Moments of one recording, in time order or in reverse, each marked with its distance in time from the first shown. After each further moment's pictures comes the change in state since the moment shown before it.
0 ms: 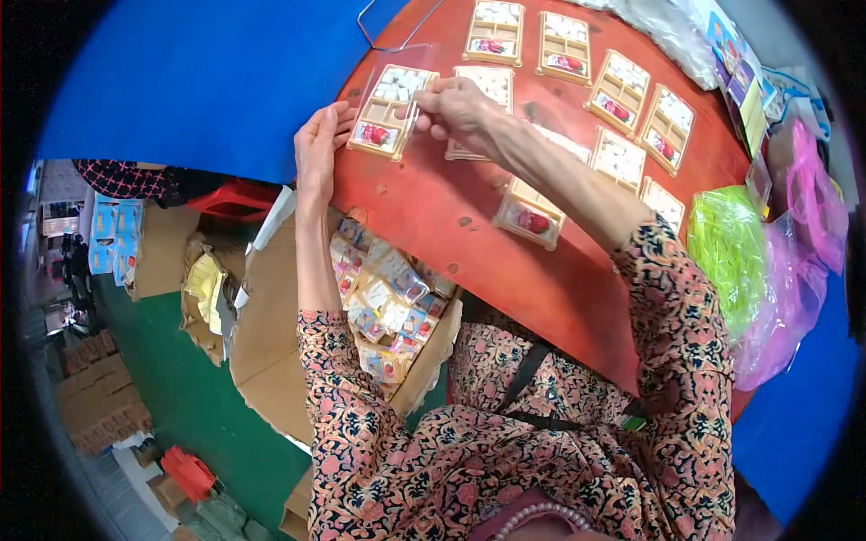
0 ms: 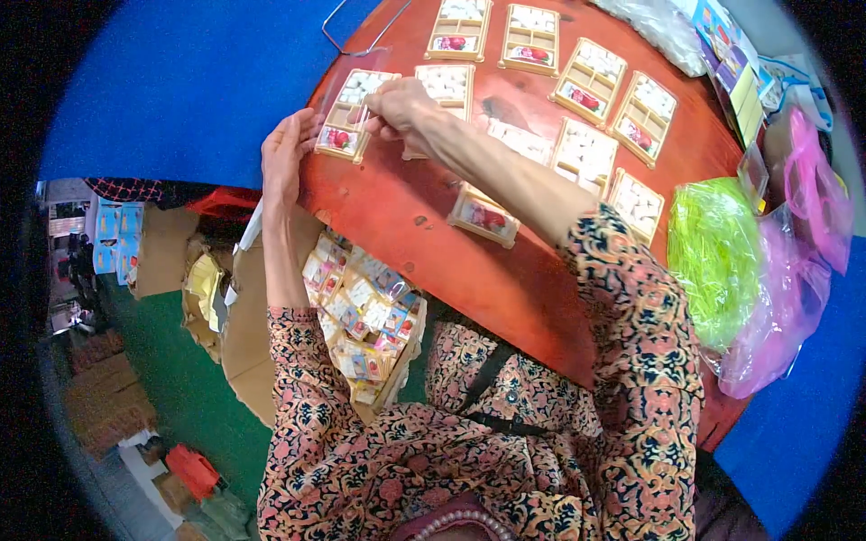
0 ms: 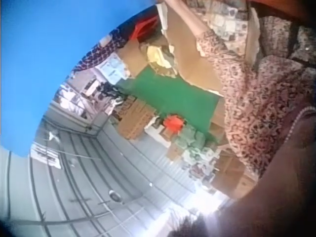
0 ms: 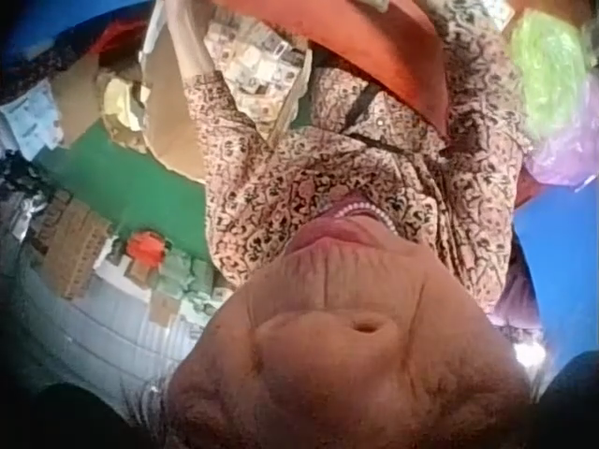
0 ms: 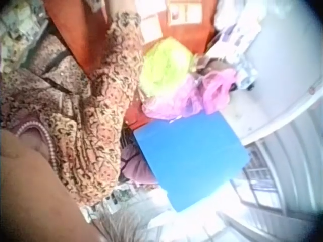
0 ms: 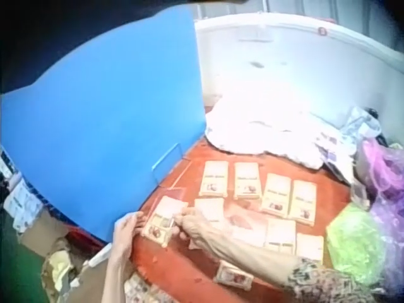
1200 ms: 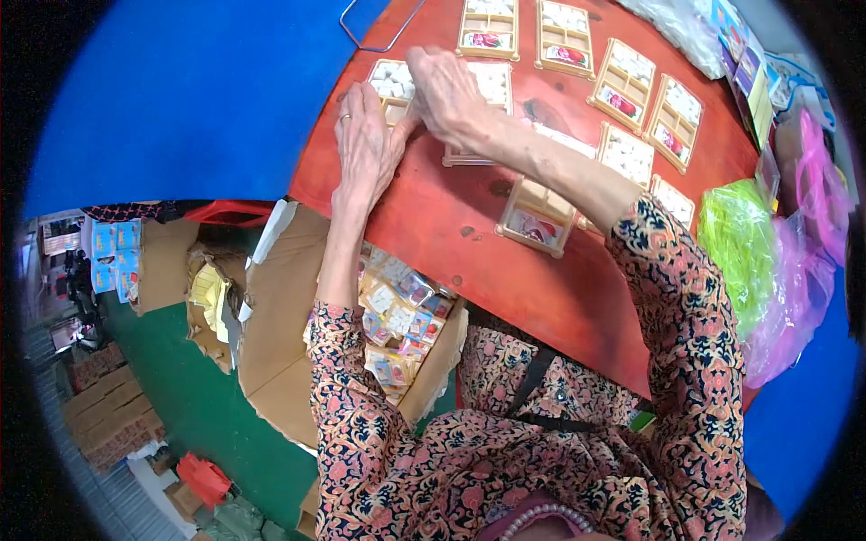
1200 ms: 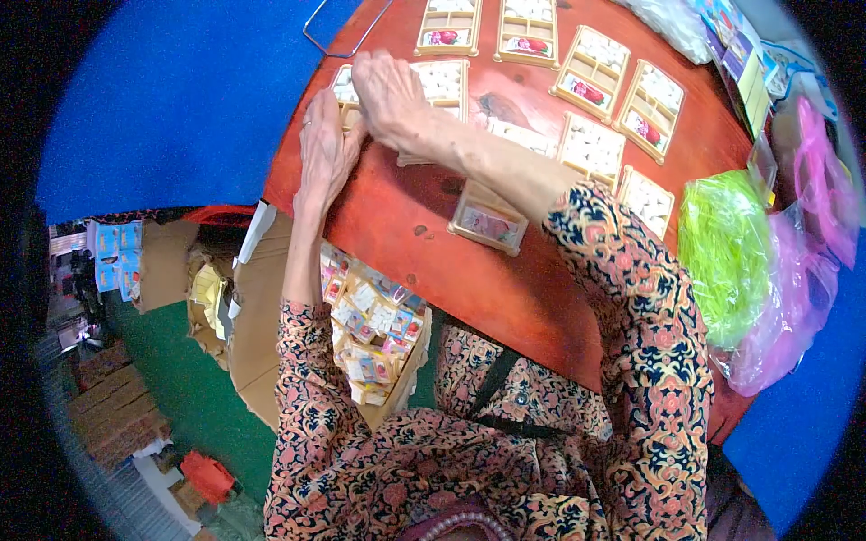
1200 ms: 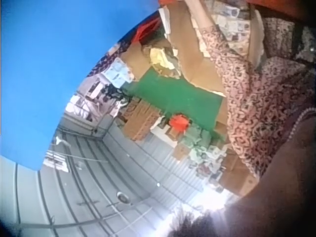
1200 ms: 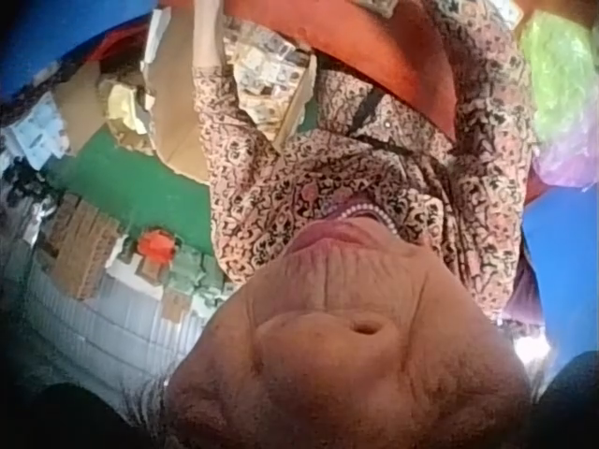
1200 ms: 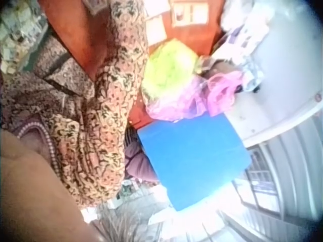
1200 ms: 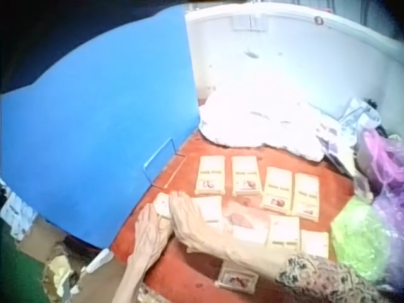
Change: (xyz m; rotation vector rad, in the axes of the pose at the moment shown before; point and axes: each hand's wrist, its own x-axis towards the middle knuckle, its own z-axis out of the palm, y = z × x) left_hand 0.007 -0.007 0.048 1.022 -0.047 0.512; right_hand 0.022 0.008 0.003 -1.038 0.415 -1.177
